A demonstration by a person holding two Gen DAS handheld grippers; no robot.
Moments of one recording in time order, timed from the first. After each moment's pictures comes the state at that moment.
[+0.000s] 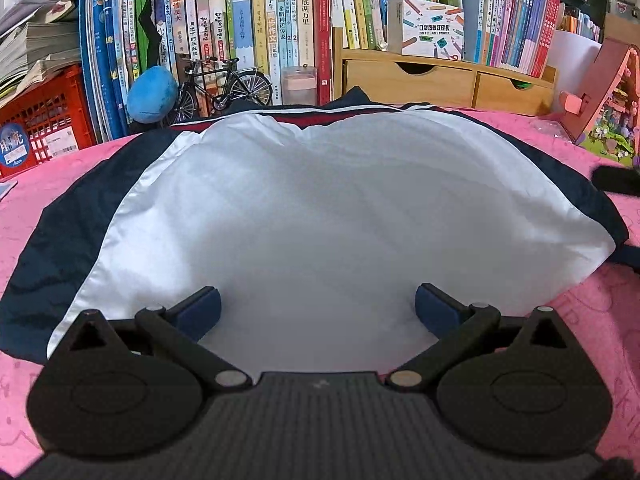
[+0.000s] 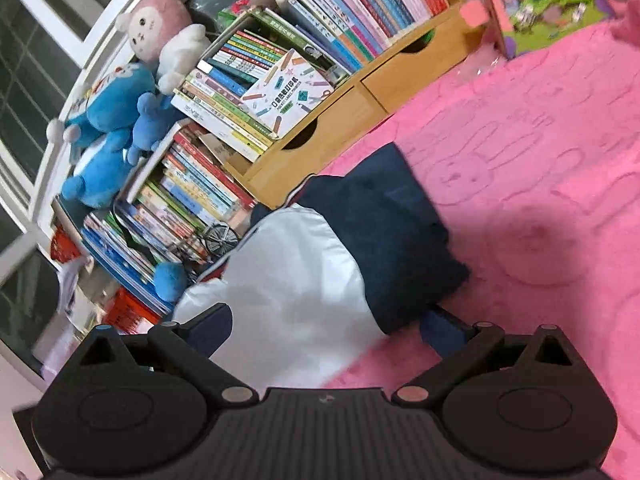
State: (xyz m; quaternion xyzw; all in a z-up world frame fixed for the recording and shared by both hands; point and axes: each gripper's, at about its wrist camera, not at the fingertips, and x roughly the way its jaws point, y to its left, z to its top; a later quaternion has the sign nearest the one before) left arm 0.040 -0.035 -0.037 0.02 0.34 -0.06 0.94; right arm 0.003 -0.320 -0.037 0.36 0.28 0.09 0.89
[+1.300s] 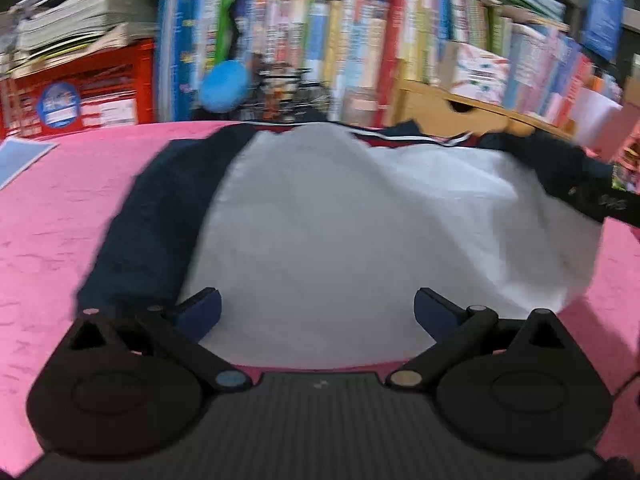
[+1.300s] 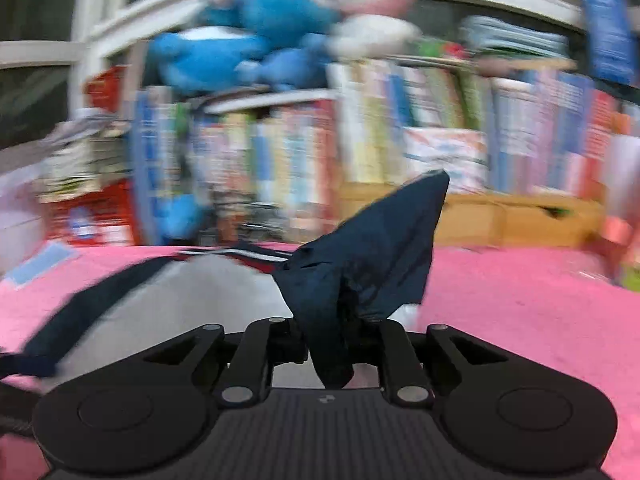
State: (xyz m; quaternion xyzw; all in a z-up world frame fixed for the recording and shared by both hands) left arm 0.013 0.033 -0.014 -0.04 0.33 -0.05 0.94; right arm 0.027 -0.175 0.031 0.02 0.21 0.05 0.98
